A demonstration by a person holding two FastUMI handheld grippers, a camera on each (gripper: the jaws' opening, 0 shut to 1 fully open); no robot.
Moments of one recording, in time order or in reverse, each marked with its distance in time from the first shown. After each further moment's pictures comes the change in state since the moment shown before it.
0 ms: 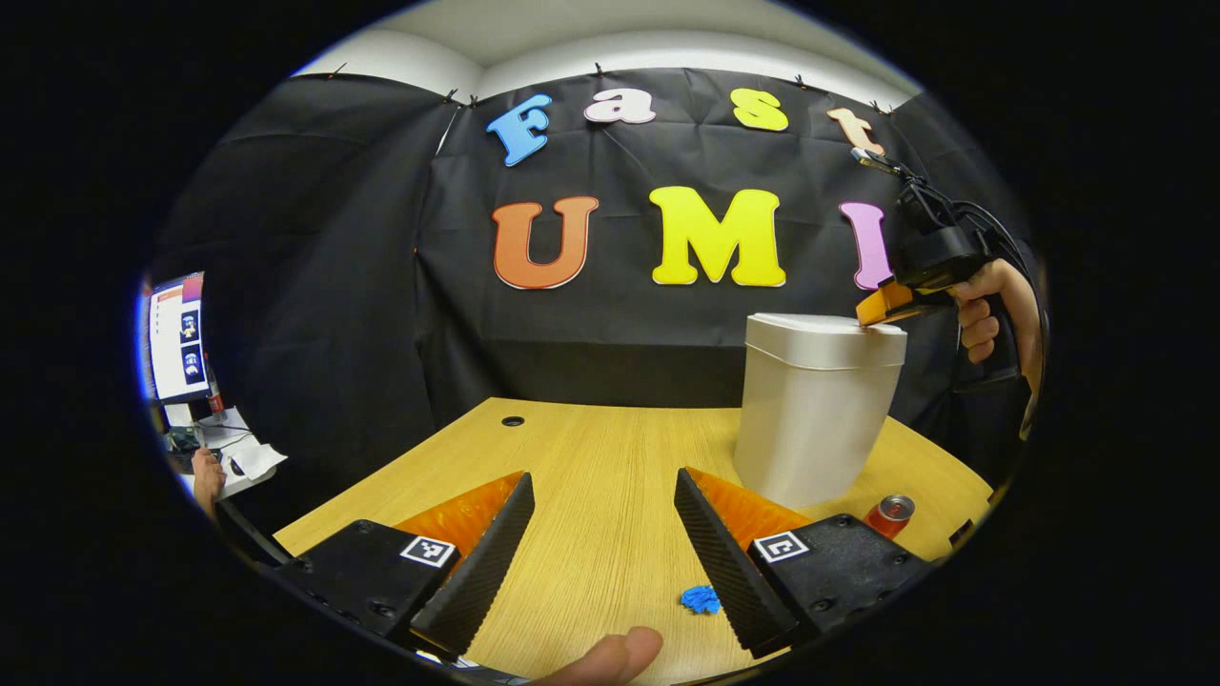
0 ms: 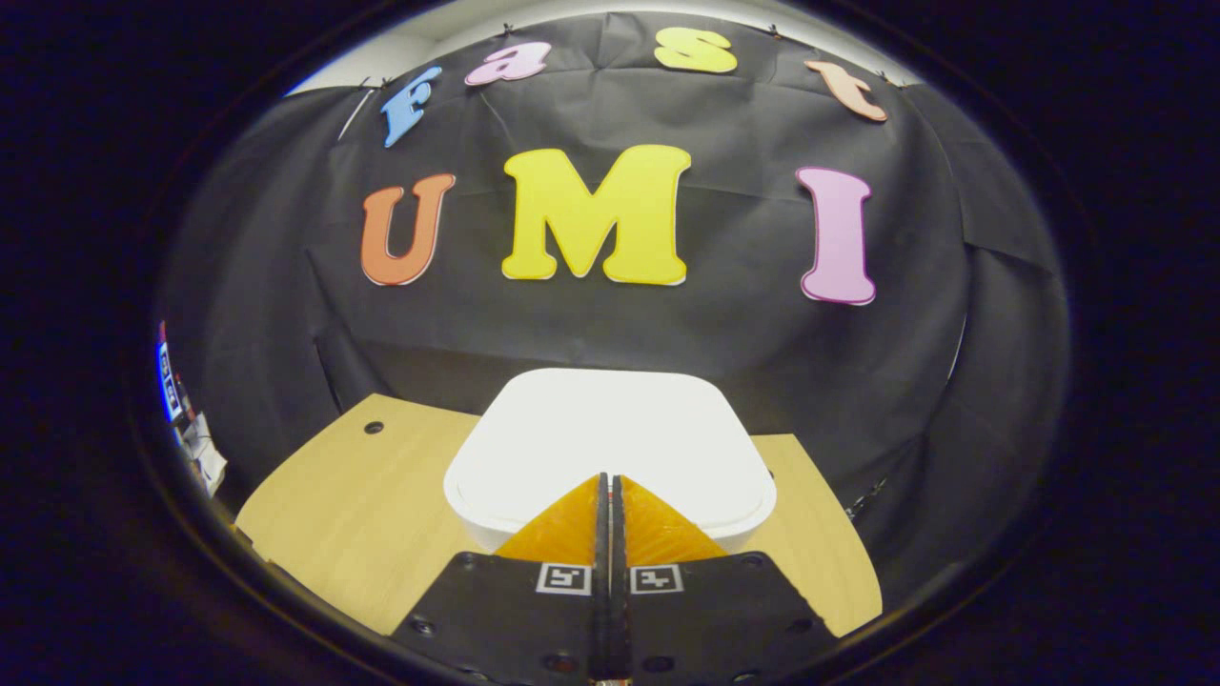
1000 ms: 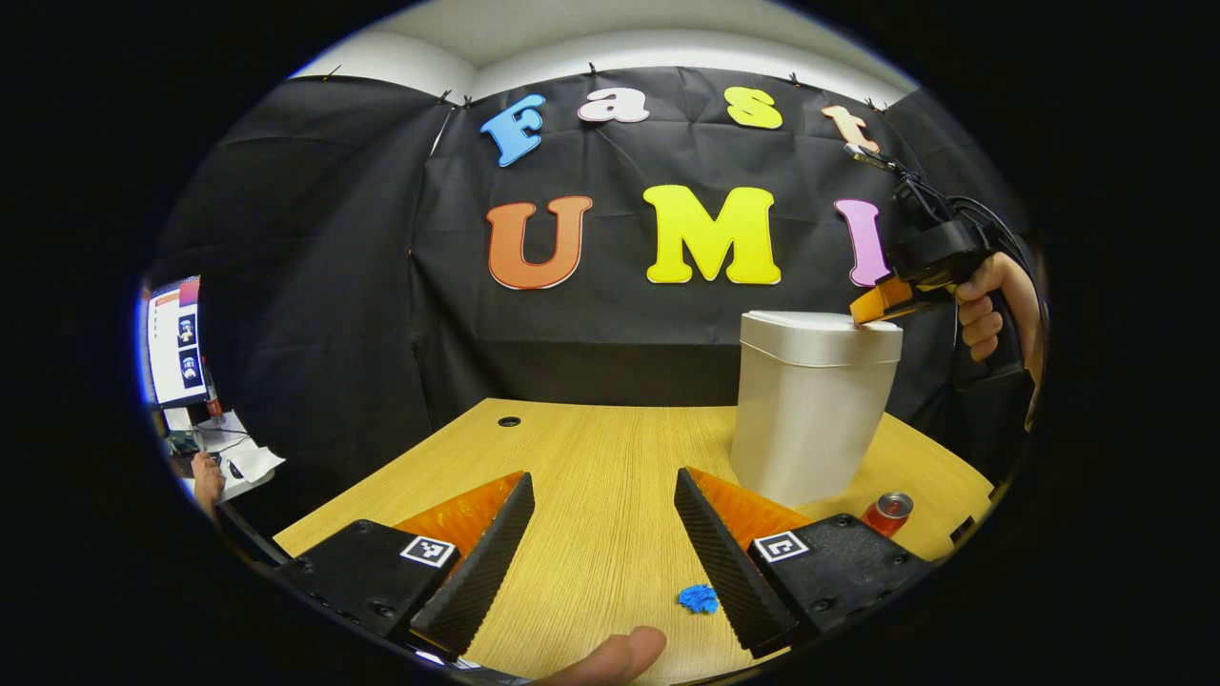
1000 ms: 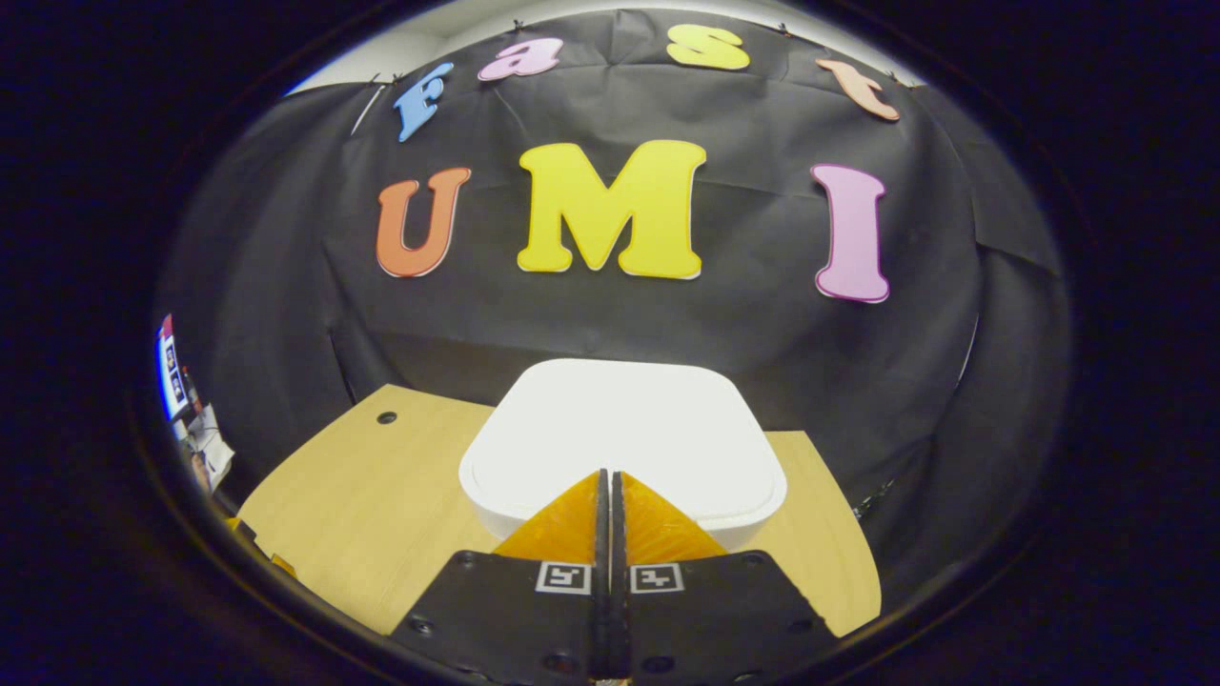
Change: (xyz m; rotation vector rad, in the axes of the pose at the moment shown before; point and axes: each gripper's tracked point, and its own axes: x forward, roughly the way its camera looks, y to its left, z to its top) left arm 0.001 0.000 0.000 0.007 0.000 -0.002; right arm -0.007 -0.002 -0.003 -0.027 0.015 0.014
